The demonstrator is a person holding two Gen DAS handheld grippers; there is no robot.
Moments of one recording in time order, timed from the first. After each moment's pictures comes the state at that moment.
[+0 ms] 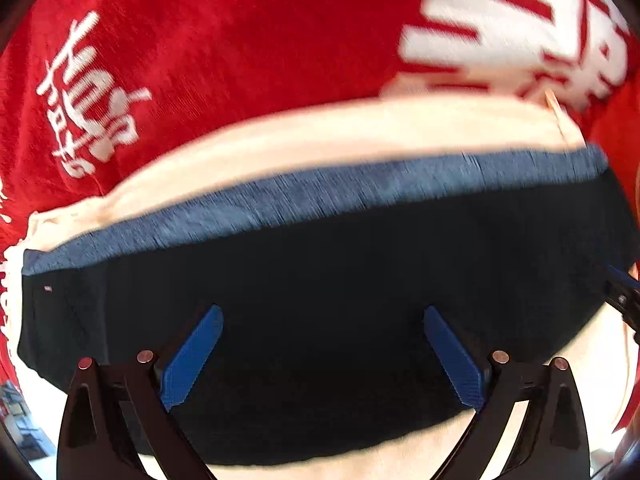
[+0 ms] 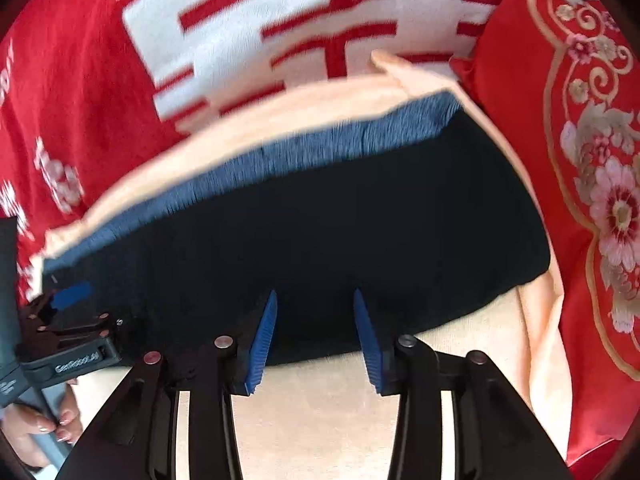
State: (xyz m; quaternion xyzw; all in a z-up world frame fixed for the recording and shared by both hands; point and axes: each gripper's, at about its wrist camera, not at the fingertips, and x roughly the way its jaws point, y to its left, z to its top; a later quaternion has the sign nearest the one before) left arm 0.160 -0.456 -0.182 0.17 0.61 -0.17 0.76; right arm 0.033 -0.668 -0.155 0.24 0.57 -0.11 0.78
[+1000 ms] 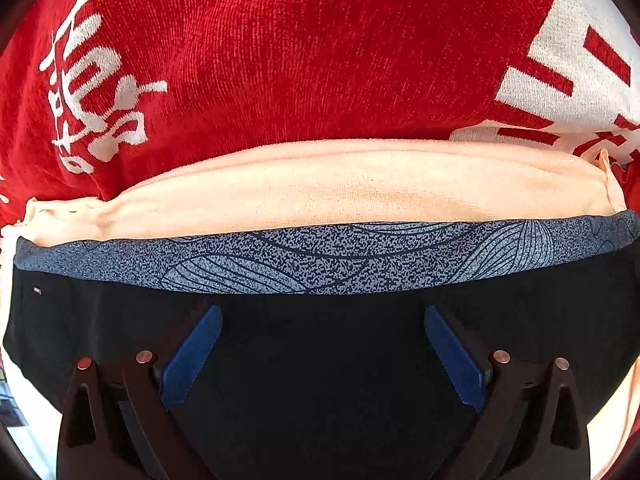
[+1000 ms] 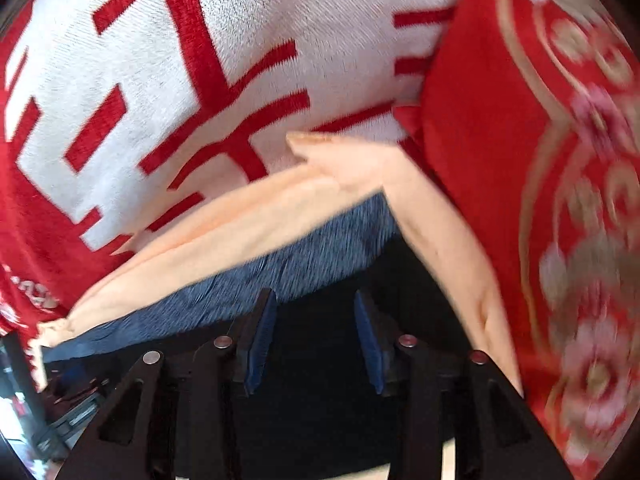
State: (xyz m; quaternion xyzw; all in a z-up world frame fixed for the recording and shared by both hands) left arm 0.183 -0.438 -0.217 0.13 0.60 -0.13 0.78; right arm 0.074 -0.747 -0.160 0.29 0.54 -0.18 0.77
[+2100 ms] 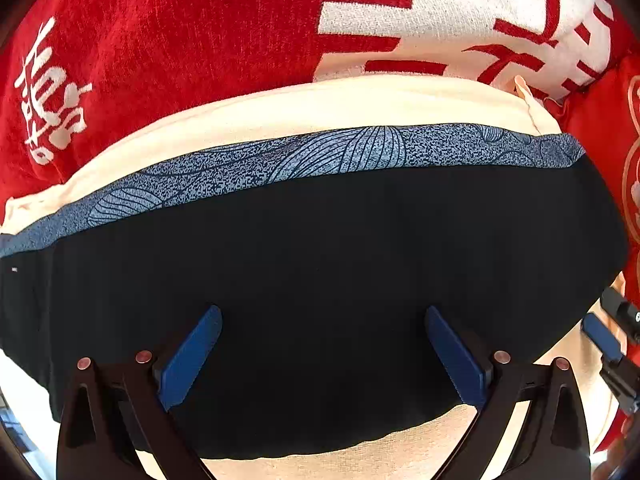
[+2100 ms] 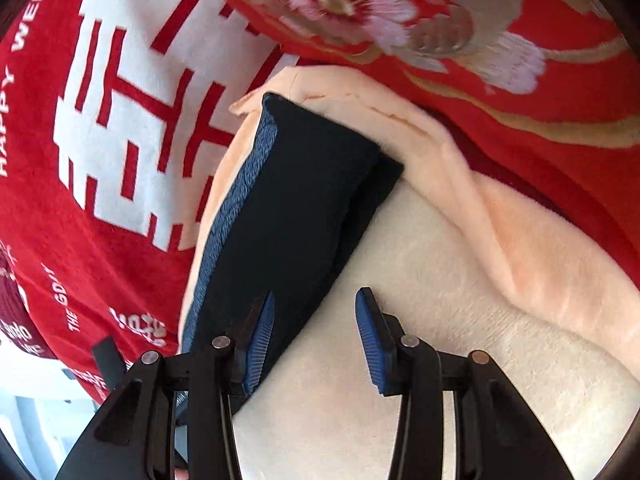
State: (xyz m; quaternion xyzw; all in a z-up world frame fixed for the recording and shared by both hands) left arm 0.109 -0.467 -0.214 0.15 0.61 -0.19 0.76; right arm -0.085 -0.751 -0.200 0.56 0.40 -0.15 0.71
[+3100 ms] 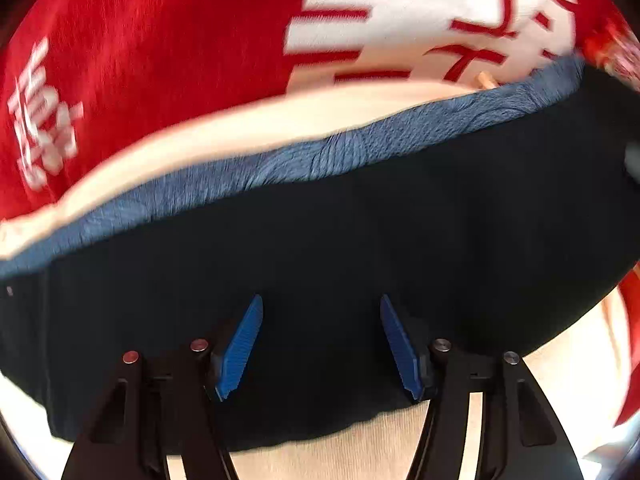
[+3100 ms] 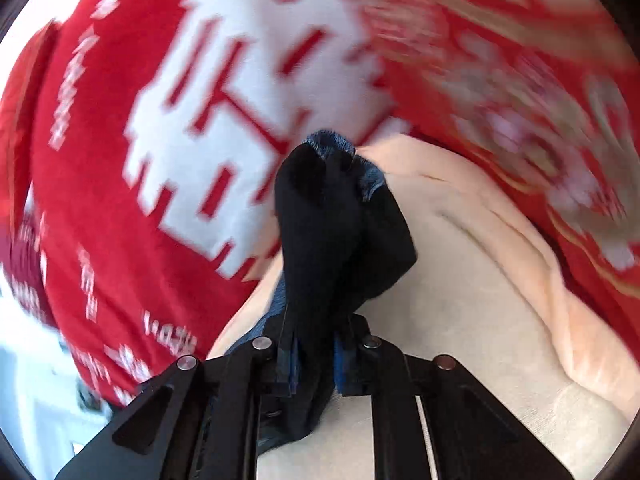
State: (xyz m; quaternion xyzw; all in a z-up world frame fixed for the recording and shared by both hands) left arm 0.075 -0.473 -0.198 0.17 0.56 -0.24 0.78; right arm -0.030 -0.728 -0.125 0.47 0.35 -0.10 0.81
